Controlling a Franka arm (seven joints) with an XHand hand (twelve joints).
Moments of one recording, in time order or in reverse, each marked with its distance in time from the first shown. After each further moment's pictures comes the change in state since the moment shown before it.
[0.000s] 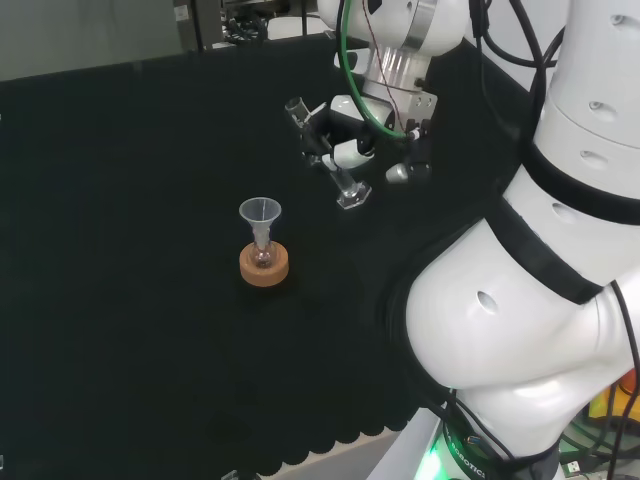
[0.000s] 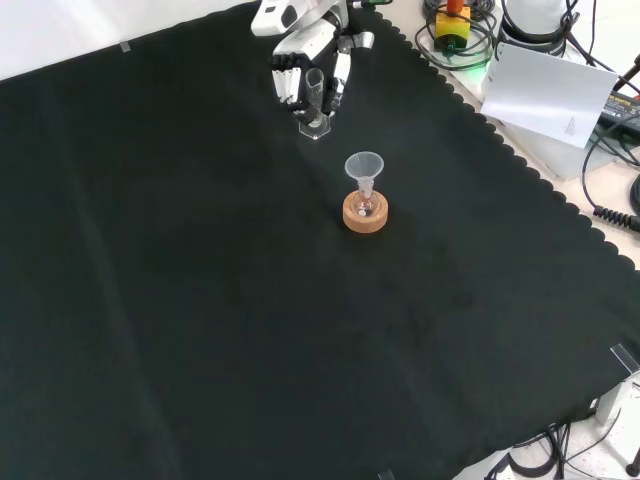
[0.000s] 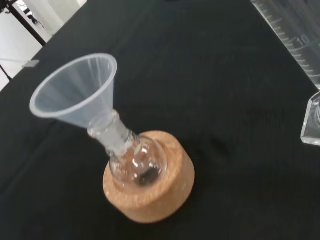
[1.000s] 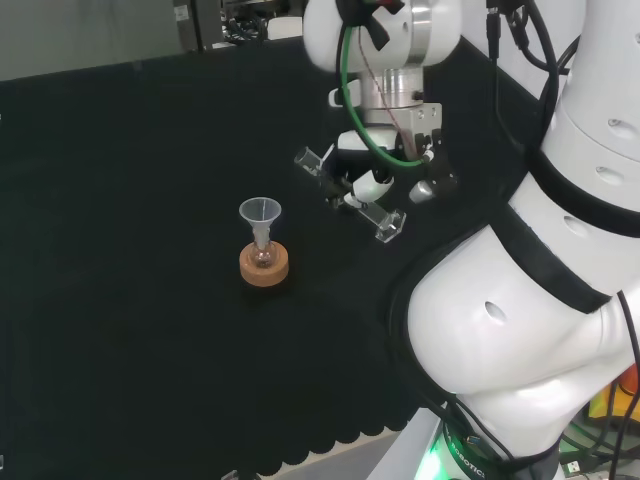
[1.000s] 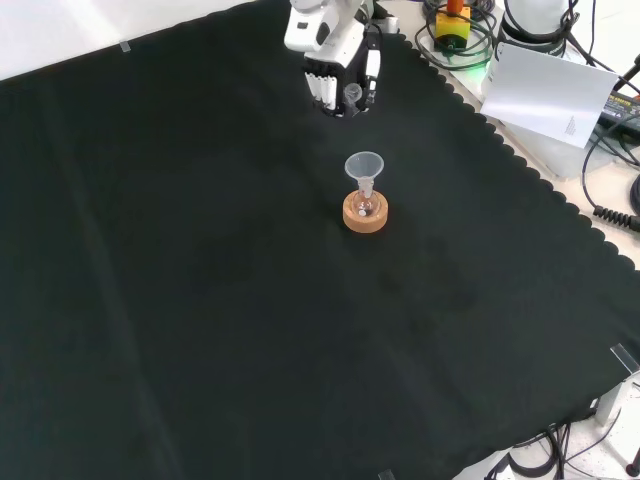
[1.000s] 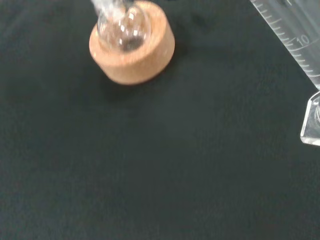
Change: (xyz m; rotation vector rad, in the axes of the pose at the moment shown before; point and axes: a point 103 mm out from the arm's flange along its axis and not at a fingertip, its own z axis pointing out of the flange) arm 0.013 -0.056 0.020 0.294 -0.156 0.046
